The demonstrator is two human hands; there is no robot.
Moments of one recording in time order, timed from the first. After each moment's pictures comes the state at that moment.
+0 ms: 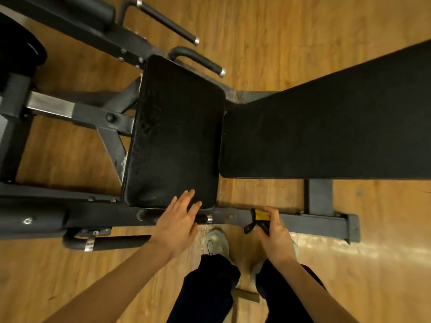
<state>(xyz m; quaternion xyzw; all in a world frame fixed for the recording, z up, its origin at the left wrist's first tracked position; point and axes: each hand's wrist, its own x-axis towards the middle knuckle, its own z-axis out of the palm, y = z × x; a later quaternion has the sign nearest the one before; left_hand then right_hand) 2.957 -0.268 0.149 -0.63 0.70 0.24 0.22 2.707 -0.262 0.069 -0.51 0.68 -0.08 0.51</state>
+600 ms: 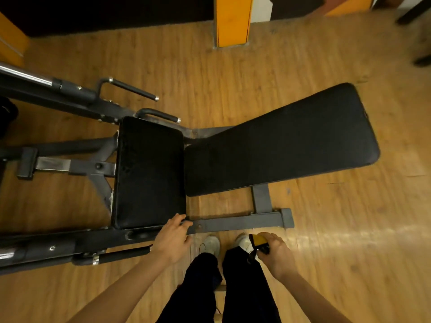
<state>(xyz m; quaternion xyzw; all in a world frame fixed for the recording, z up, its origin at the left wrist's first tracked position) 2.864 -0.268 0.321 -0.61 0.70 0.33 0.19 2.571 -0.218 0.290 -0.55 0.71 0.01 0.45</state>
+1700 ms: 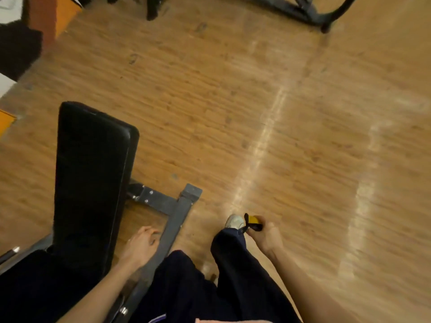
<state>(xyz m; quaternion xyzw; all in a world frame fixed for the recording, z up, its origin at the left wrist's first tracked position) 2.557 -0.254 0.333 -0.34 0.85 0.26 0.32 2.374 0.034 0.339 0.06 0.86 -0.31 0.41</state>
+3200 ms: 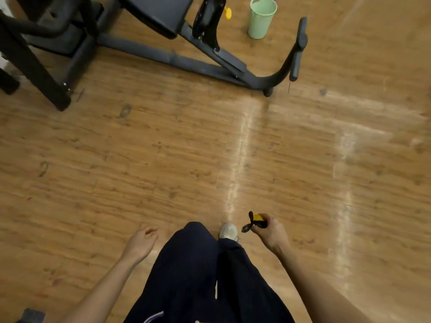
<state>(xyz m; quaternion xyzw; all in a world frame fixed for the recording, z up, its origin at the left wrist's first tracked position) 1.654 -0.297 0.327 -0.41 0.77 0.38 0.30 1.521 0.034 0.338 0.10 0.87 -0.30 0.38</state>
